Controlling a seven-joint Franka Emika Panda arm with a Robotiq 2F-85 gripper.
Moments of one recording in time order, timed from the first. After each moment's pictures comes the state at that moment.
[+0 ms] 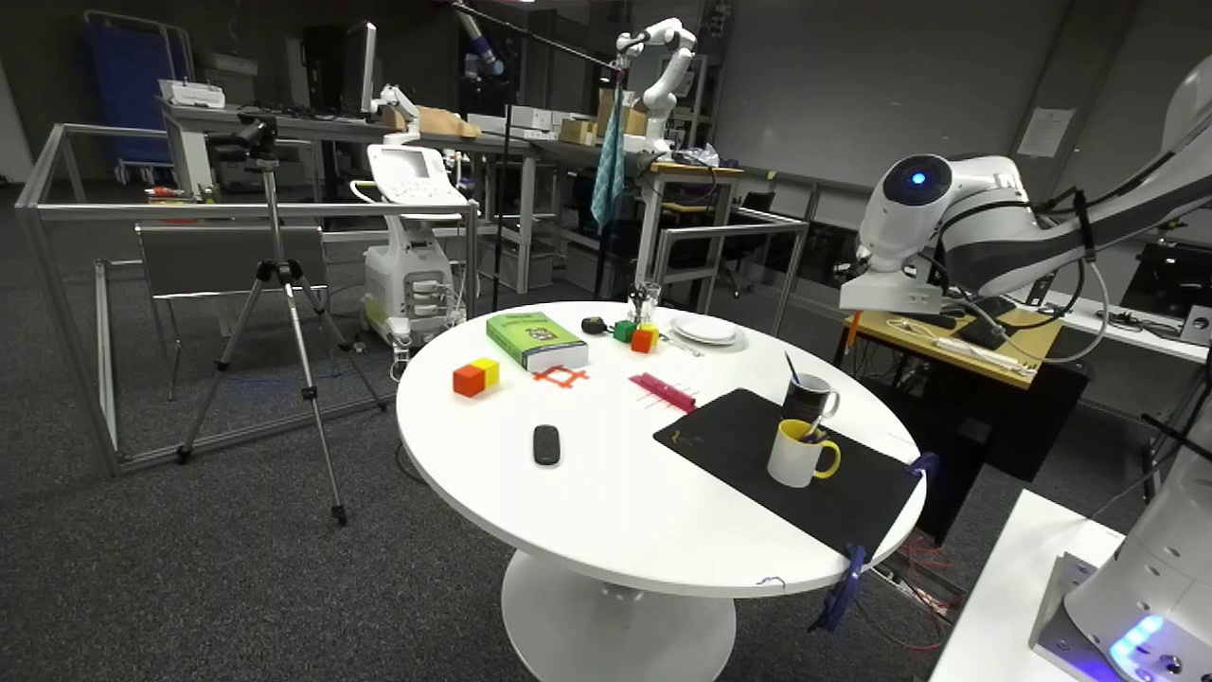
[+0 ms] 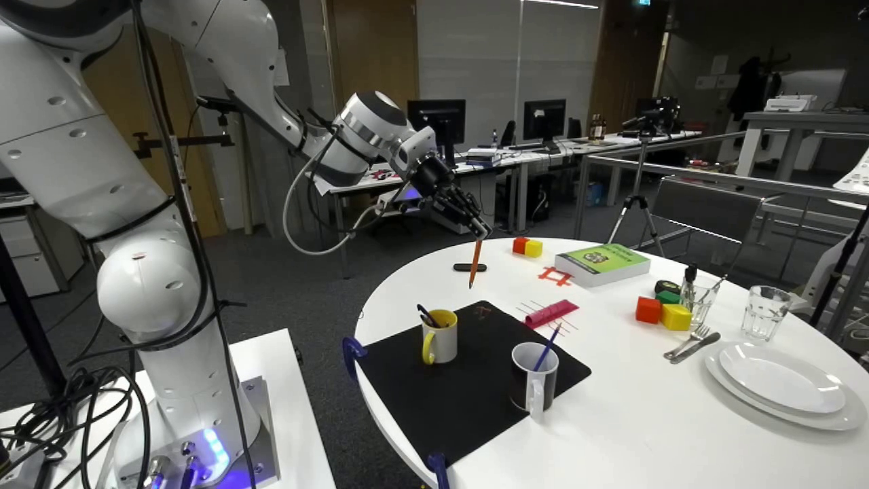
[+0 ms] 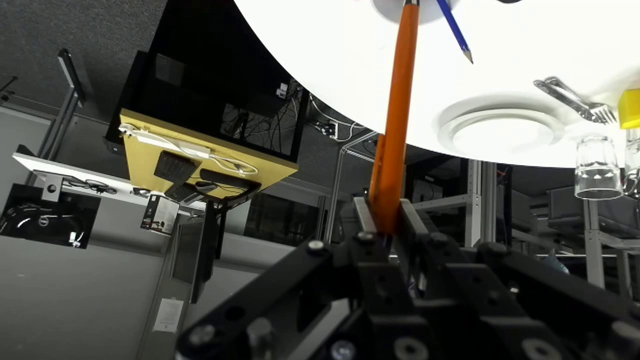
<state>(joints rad) 0.06 -0.29 0.08 -2.48 -1.12 2.13 1.80</state>
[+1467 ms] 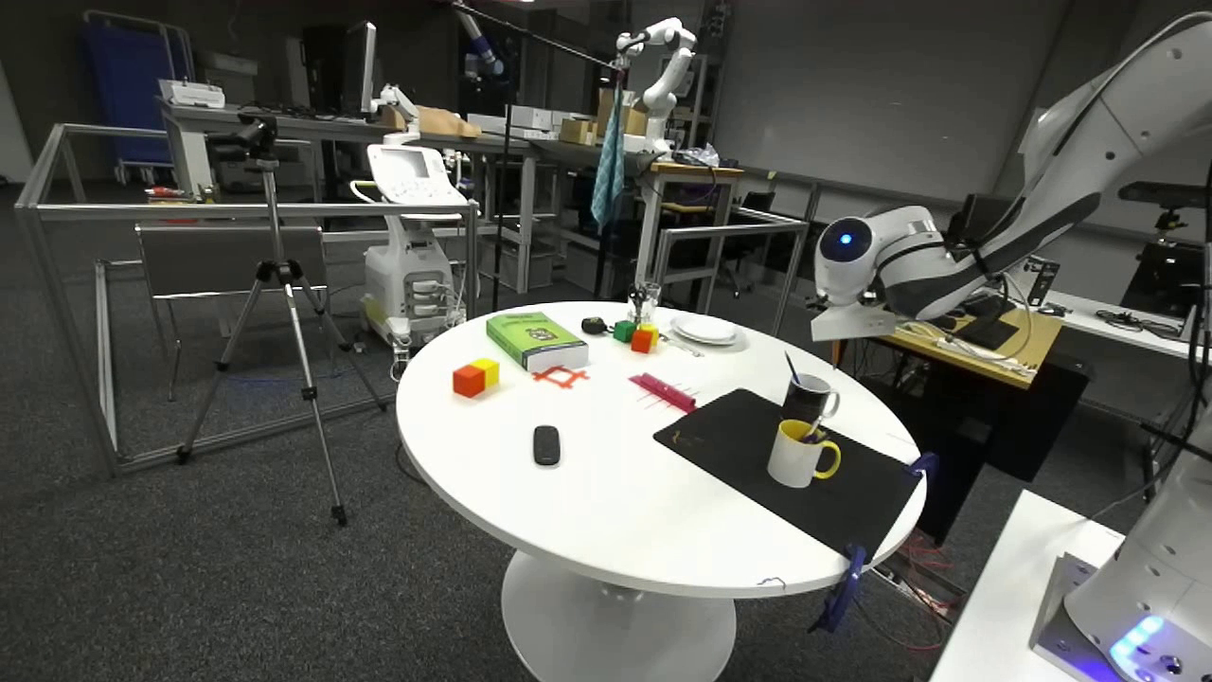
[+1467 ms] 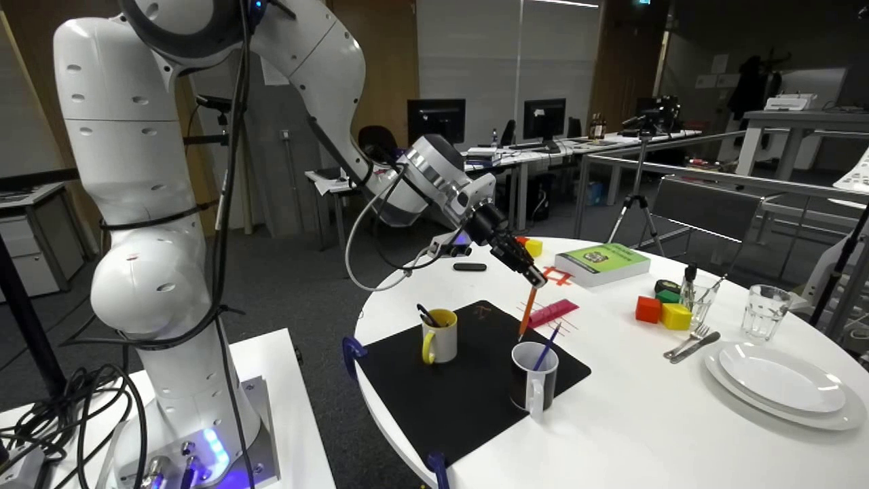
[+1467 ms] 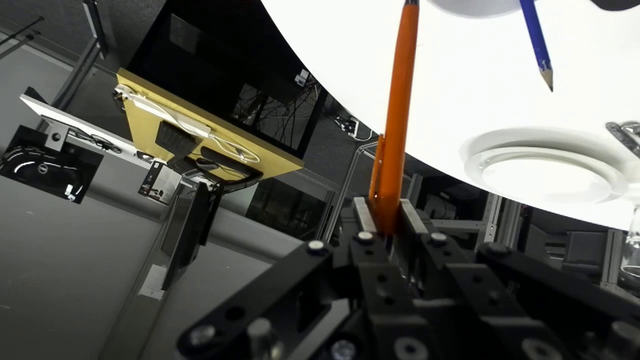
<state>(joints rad) -0.01 0.08 -0.02 -2.29 -1.34 2.19 1.80</state>
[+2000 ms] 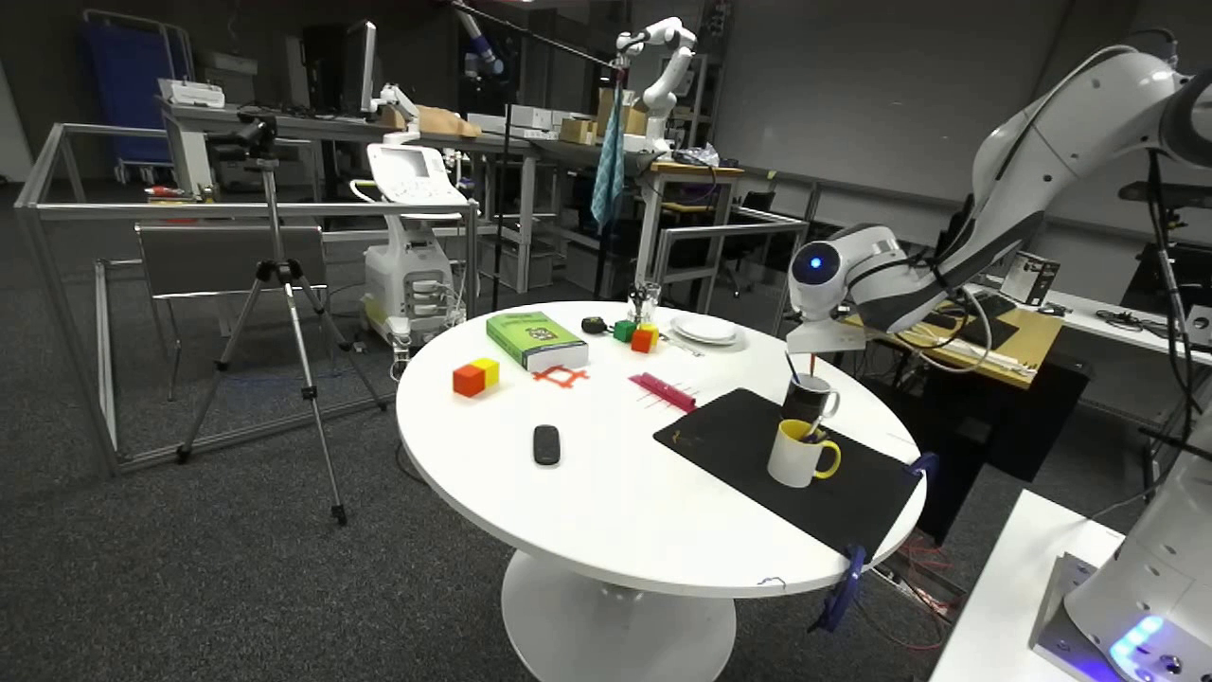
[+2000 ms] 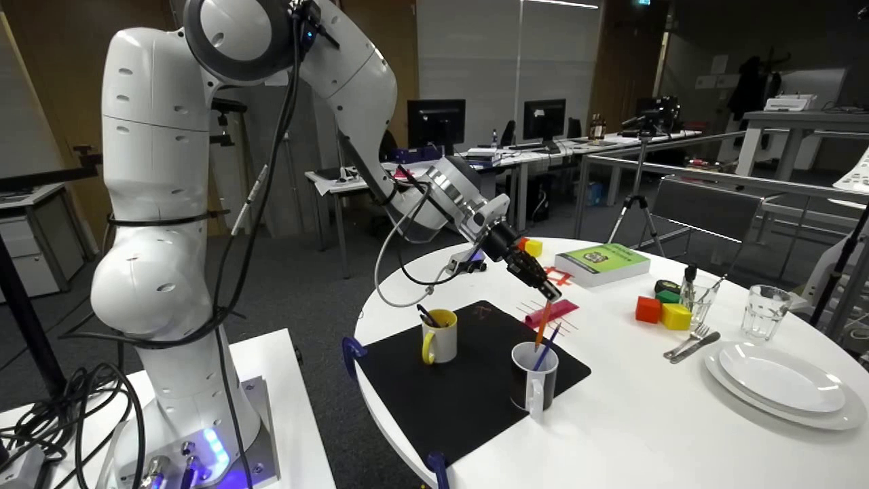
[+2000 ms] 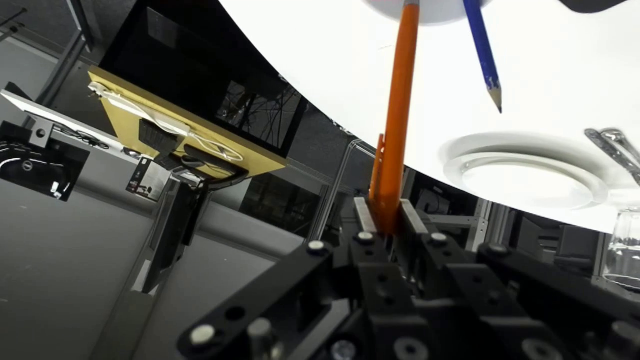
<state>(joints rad) -0.01 0.25 -0.02 -2.17 -1.41 2.20 1.88</state>
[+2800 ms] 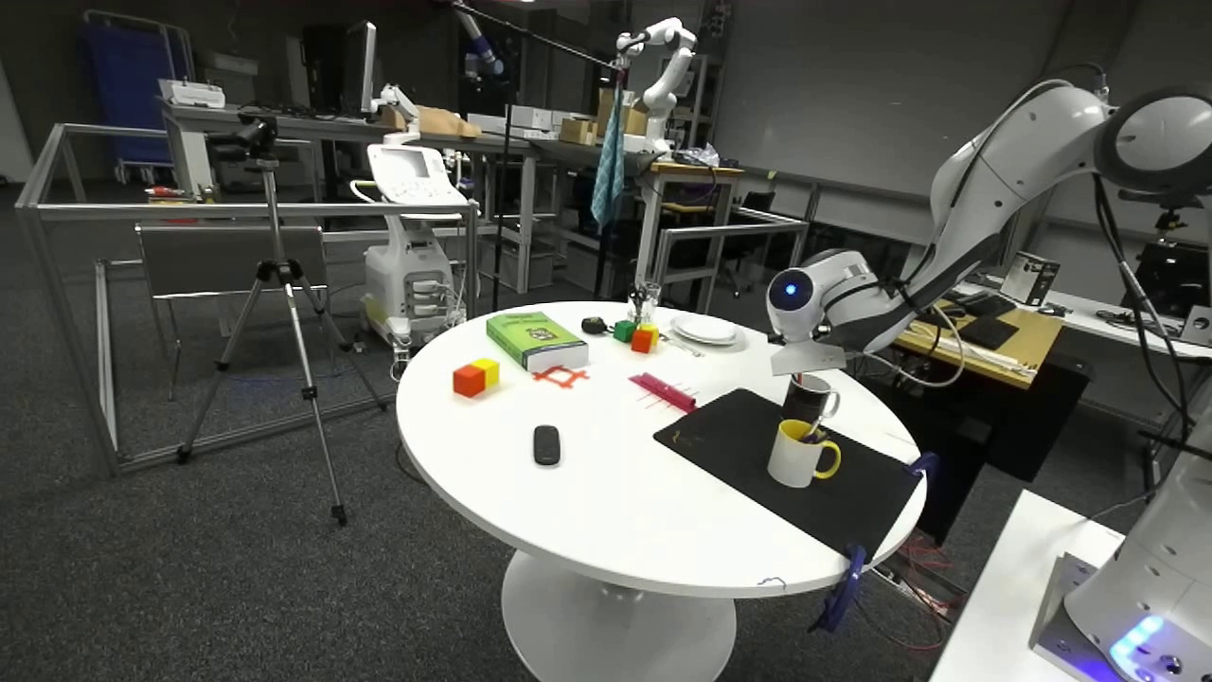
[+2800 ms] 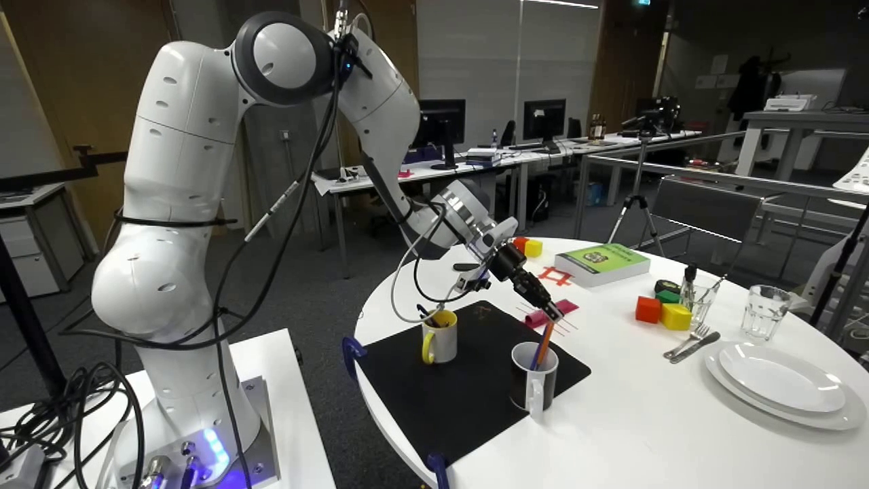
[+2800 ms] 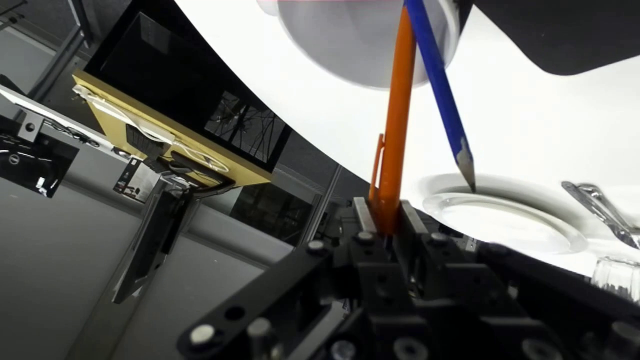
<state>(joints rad) 0.00 0.42 -0.01 -2.07 -1.42 2.20 1.88</state>
